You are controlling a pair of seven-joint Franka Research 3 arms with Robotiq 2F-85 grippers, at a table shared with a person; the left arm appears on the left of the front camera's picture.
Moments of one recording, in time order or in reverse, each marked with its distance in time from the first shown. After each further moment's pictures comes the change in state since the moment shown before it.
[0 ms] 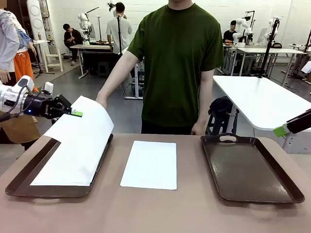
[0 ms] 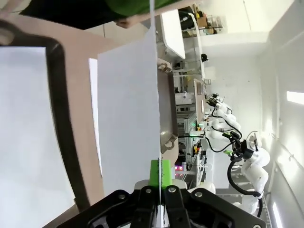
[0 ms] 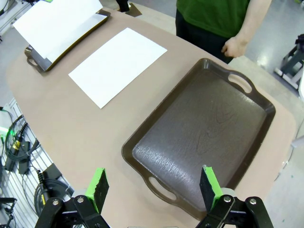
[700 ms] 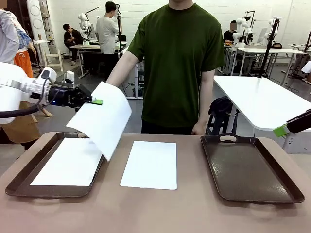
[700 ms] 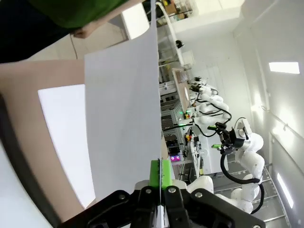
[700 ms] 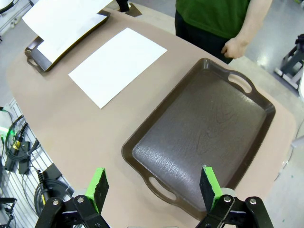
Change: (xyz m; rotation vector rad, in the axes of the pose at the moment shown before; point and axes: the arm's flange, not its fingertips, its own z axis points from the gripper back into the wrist) left arm 0.038 -0.043 -0.057 -0.118 0.060 -0.174; right arm 0.000 0.000 0.000 0.000 0.000 0.000
